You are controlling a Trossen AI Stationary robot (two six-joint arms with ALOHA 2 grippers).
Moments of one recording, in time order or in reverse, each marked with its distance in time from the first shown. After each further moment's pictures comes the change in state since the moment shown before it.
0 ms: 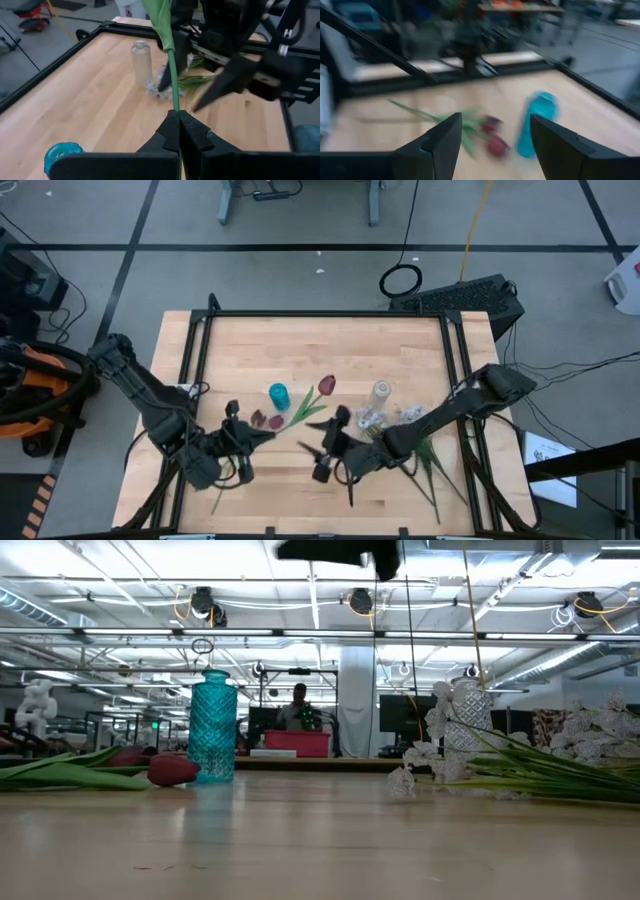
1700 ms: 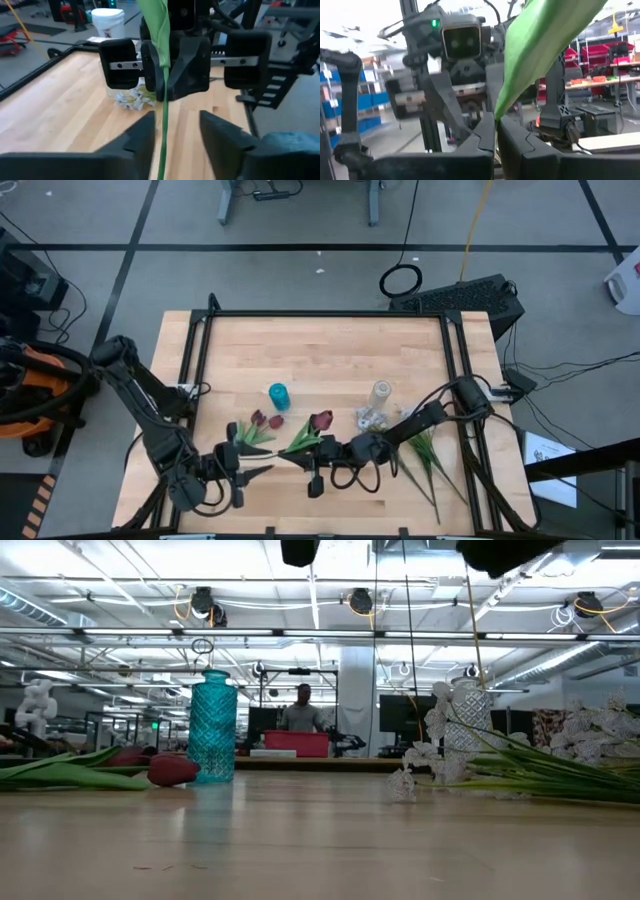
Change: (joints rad) left arm -0.141 0.046 -0.112 0.330 -0.086 0.105; right arm -0.053 0.217 0.000 0.811 -0.393 -0.172
